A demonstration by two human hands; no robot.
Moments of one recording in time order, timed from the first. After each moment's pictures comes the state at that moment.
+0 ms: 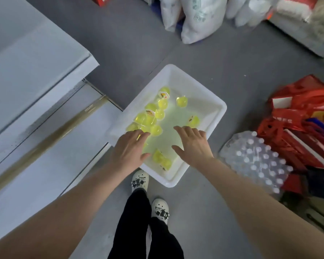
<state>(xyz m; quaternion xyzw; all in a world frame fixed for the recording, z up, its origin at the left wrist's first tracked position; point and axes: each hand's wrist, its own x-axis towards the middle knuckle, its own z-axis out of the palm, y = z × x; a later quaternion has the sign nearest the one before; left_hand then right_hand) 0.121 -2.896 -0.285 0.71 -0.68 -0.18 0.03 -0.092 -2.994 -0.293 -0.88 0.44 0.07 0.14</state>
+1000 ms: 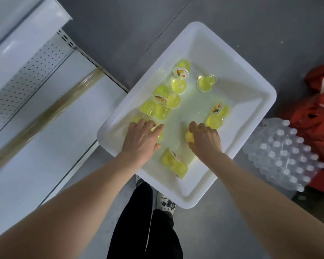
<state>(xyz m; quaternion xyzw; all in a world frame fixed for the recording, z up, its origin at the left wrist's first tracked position) 0.135 -2.948 -0.417 0.69 -0.70 -0.18 -0.07 -0.070 -3.033 -0.431 -0.82 0.50 0.22 0.16</state>
